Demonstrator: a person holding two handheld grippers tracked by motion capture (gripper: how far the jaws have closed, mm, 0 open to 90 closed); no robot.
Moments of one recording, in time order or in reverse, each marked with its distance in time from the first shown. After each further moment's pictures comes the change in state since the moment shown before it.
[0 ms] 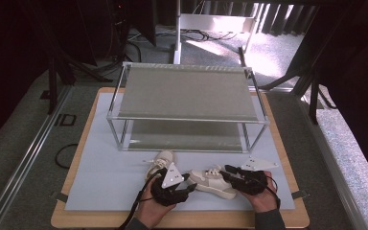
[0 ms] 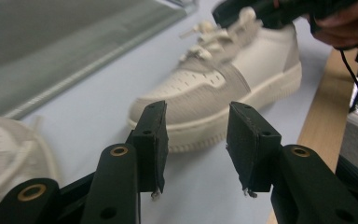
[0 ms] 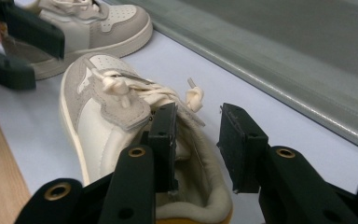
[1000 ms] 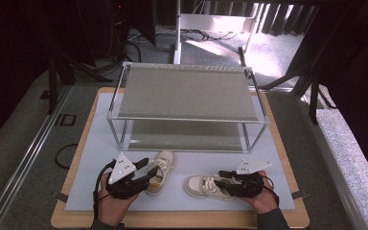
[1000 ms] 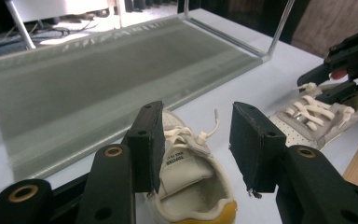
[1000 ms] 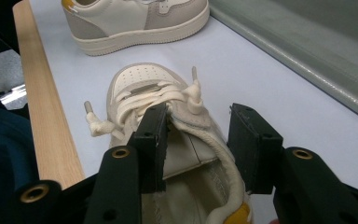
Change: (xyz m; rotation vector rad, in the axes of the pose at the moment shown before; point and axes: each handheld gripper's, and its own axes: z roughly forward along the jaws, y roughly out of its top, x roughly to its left) left arm 0.050 -0.009 -0.095 -0.135 0.212 -0.094; right arm 0.003 0.001 0.006 0.055 0.193 -0.083
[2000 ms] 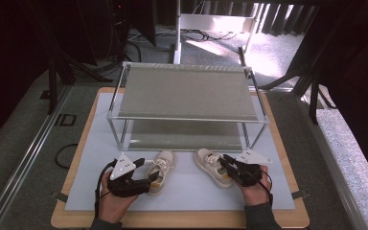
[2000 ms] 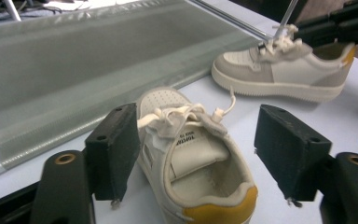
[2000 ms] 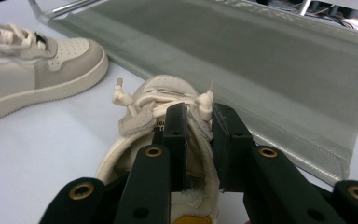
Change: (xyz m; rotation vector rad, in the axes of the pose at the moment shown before) left arm 0.012 -0.019 0.018 0.059 -0.046 -0.050; right arm -0.003 0.020 0.006 -0.111 -0.381 0.101
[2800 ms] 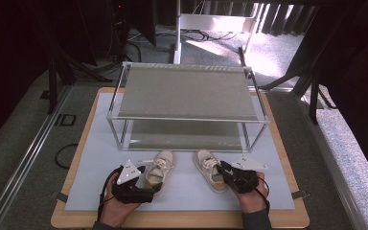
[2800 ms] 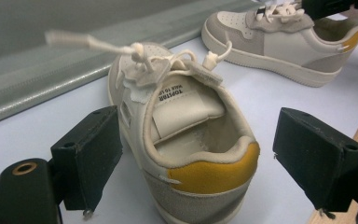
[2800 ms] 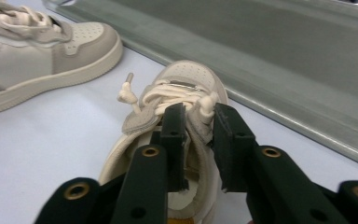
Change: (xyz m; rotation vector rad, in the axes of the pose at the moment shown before) left arm -0.004 -0.024 0.016 0.085 -0.029 0.008; right arm 0.019 -0.009 -0.001 0.038 0.003 0.022
